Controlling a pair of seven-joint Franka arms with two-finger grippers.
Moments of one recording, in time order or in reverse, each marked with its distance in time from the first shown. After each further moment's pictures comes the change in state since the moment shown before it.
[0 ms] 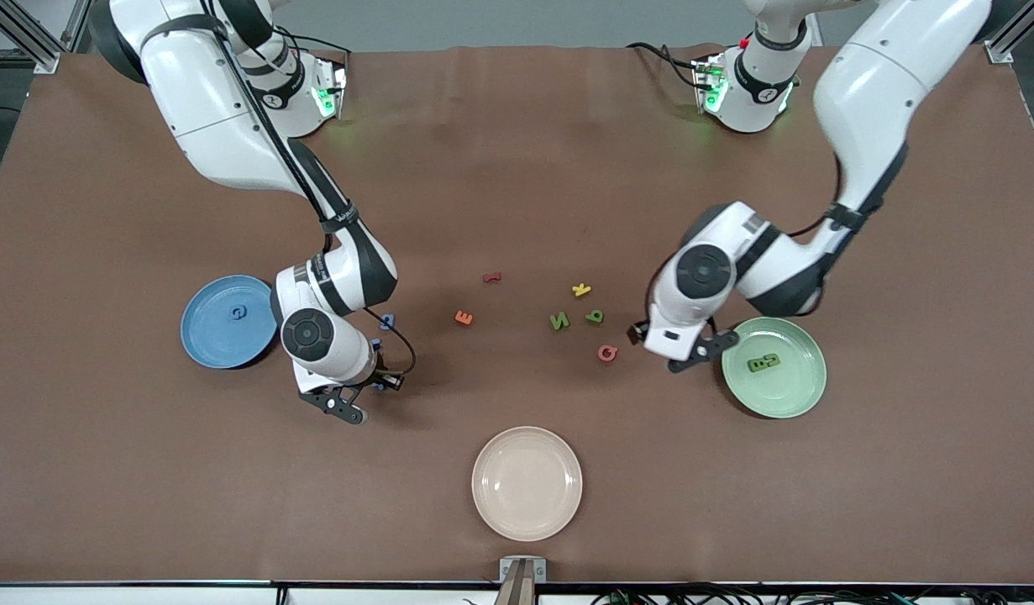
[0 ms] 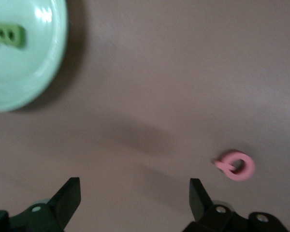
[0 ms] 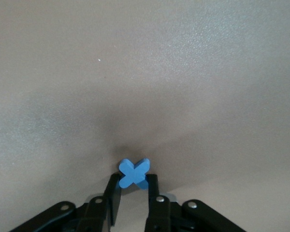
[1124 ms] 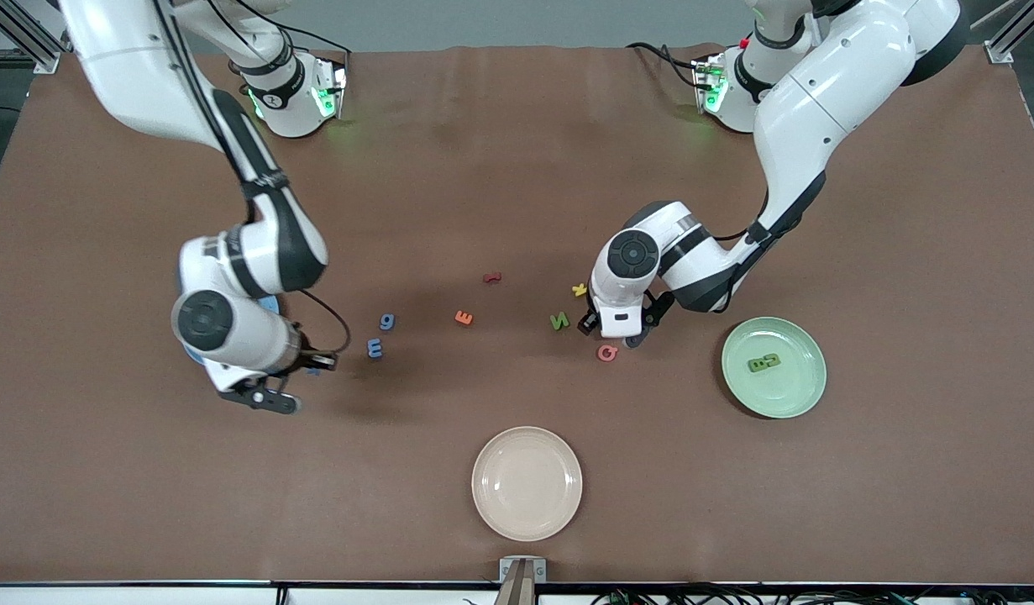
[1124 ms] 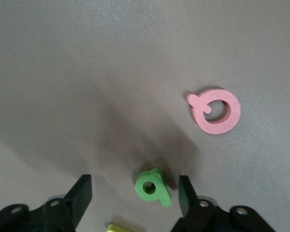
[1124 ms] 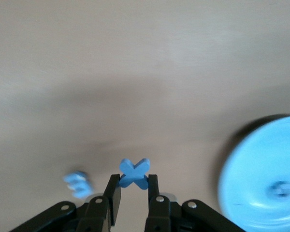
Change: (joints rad) left arm -0.112 0.128 0.024 -0.022 0.032 0.173 -0.510; right arm -0.161 -0.292 -0.024 -0.172 -0.001 -0.198 -0.436
